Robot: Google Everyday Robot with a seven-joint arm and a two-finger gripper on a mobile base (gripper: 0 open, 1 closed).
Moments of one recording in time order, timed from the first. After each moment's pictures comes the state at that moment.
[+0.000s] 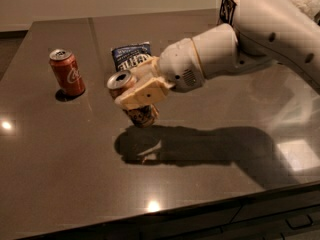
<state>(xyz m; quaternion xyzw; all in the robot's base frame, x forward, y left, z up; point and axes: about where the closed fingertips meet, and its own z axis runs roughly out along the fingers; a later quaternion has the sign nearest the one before) 0.473 0.061 0.949 -0.59 0.60 0.39 0.37</state>
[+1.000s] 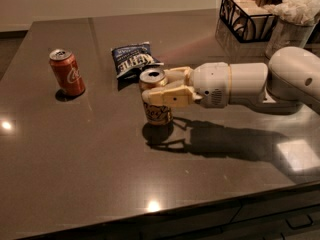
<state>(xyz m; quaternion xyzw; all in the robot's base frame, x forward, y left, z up) 0.503 0.002 0.933 -0.46 0.61 0.44 0.48</state>
